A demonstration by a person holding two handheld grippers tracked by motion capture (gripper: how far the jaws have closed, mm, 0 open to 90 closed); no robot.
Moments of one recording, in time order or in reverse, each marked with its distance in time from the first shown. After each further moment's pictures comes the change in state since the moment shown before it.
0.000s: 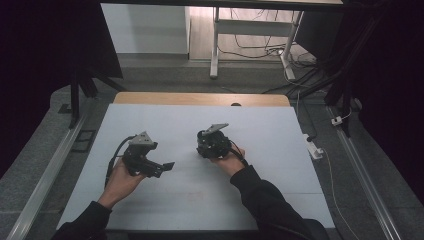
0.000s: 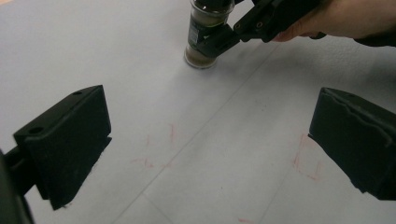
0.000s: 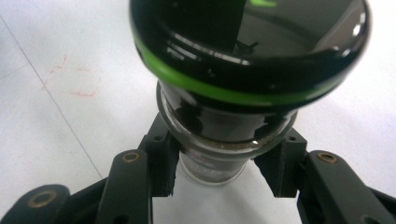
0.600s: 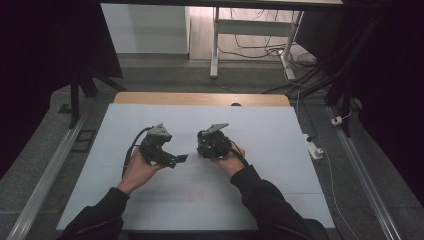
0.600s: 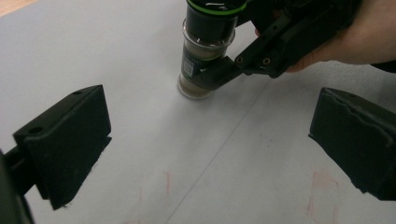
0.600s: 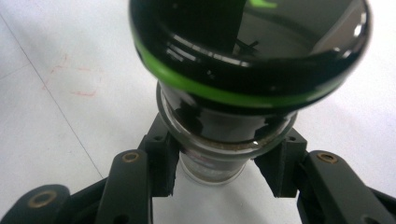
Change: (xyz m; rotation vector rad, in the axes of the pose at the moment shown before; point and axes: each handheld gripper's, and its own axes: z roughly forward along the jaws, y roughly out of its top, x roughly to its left) left arm 0.006 0.030 0.037 0.010 -0.030 0.026; right arm 0.000 0.000 0.000 0.000 0.003 0.003
